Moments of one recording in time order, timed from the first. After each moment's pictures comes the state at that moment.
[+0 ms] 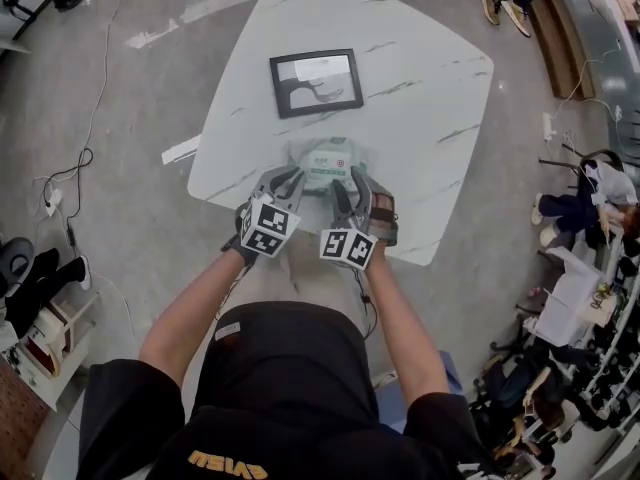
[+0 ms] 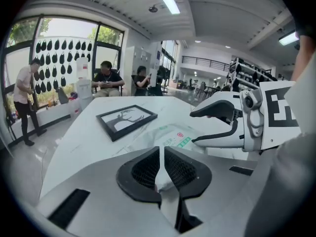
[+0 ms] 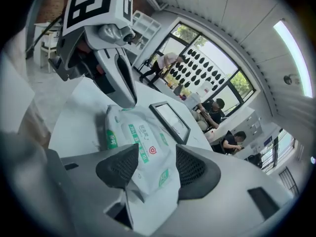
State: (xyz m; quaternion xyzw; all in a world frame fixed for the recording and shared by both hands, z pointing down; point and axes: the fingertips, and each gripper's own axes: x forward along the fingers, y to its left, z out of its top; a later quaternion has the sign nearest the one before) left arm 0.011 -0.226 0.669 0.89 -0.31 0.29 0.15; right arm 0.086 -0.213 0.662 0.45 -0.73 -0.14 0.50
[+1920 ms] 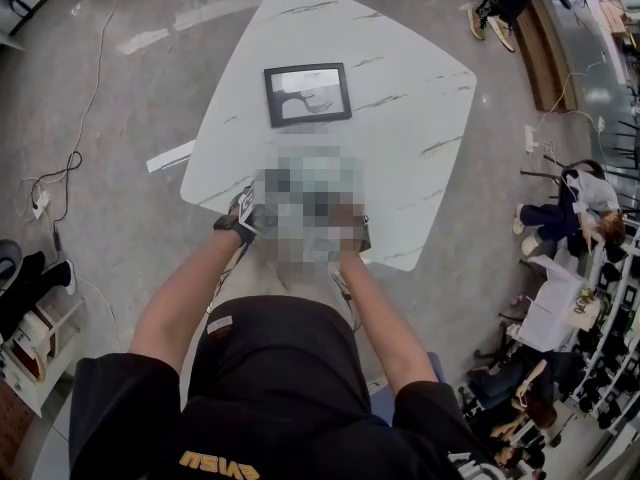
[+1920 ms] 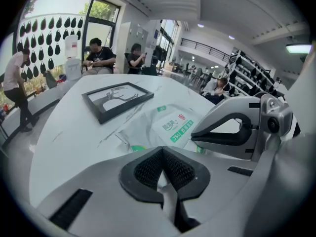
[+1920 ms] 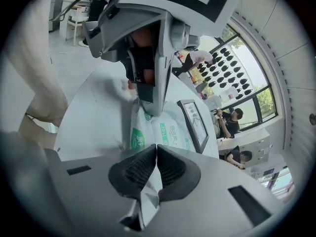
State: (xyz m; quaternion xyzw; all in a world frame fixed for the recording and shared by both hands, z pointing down) left arm 0.017 -0.225 0.712 0.87 -0.24 0.38 0.22; right arm 0.053 -0.193 0.707 0.32 -0.69 -0.19 0.62
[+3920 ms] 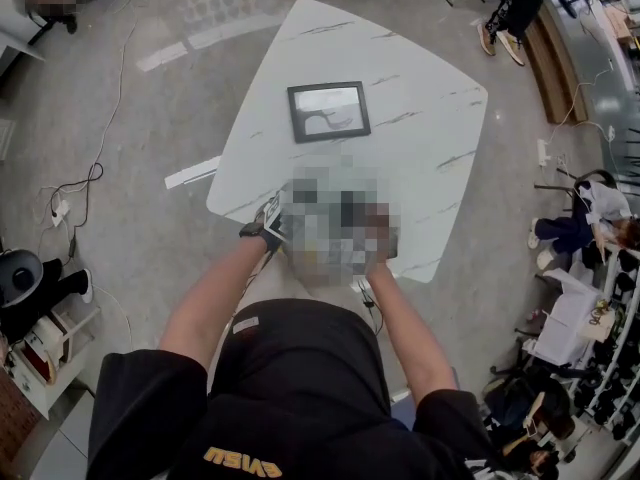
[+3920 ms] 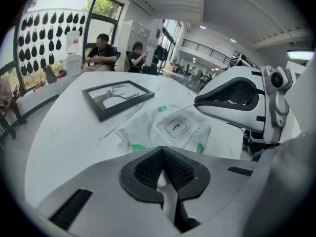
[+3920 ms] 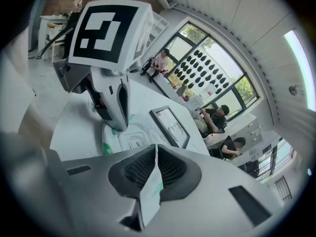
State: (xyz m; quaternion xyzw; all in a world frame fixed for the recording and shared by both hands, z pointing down) left arm 0.019 -0.222 0.713 0.87 -0.24 0.37 0.24; right arm 0.065 -0.219 0.647 0.42 -0.72 -0.16 0.53
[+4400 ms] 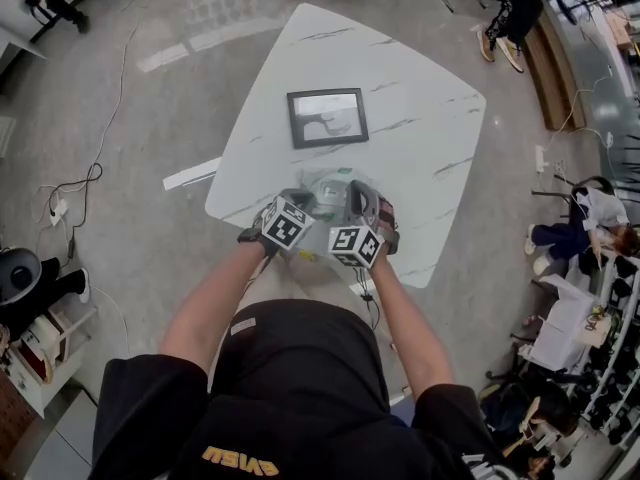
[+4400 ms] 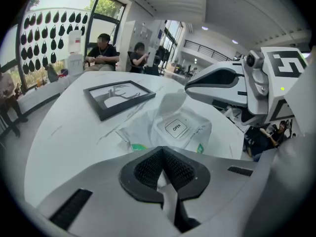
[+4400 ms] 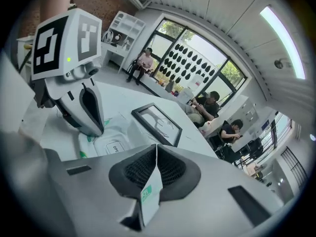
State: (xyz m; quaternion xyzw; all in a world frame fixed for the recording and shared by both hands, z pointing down) left arm 0.013 -0.224 0.710 0.86 -0.25 0.36 0.24; right arm 0.088 -0.256 0.634 0.49 -0.73 -0.08 0.47
